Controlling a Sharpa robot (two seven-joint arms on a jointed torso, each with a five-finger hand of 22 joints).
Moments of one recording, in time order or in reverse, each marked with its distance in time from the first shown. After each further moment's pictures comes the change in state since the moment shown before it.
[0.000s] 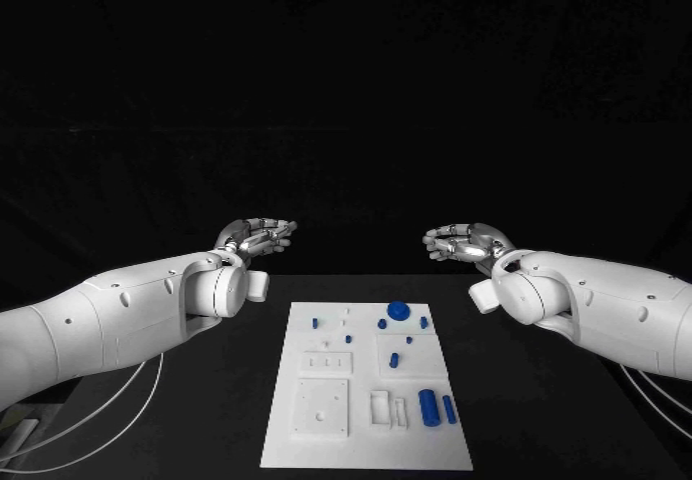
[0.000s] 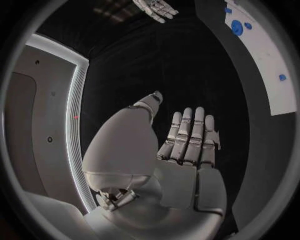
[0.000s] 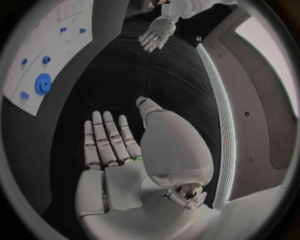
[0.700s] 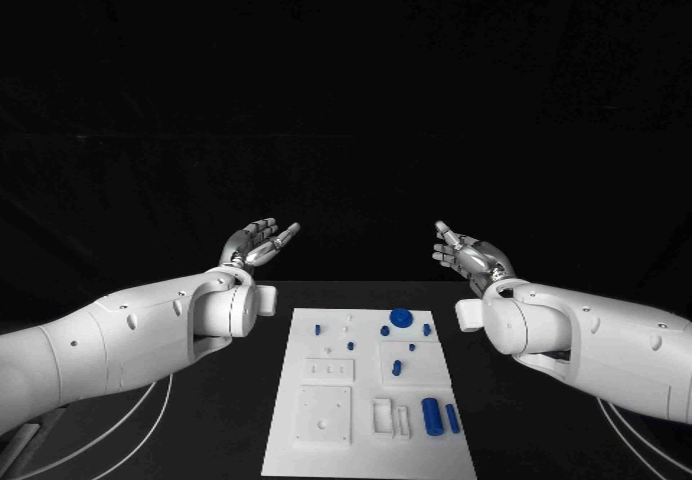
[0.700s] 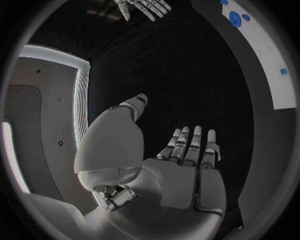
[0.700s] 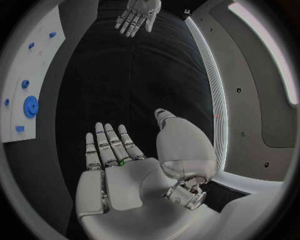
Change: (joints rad) left arm -0.041 -0.016 0.032 0.074 -0.035 -0.165 0.087; left_hand -0.208 -0.171 0.117 0.137 -0.112 -0.419 -0.068 -0.177 -0.097 -0.466 -0.080 -0.139 -0.060 -0.431 -0.019 -0.187 -0.097 -0.078 -0.349 0.056 -0.171 -0.174; right arm -0.068 -0.039 0.047 0.187 0.269 -0.226 0.176; right_hand -0.400 0.044 -0.074 0.101 -0.005 -0.229 -0.016 -0.094 -0.030 -0.290 -0.005 -0.094 -0.030 -0.251 -0.009 -0.113 -0.043 -0.087 -0.258 -0.008 -0.050 -0.329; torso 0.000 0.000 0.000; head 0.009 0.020
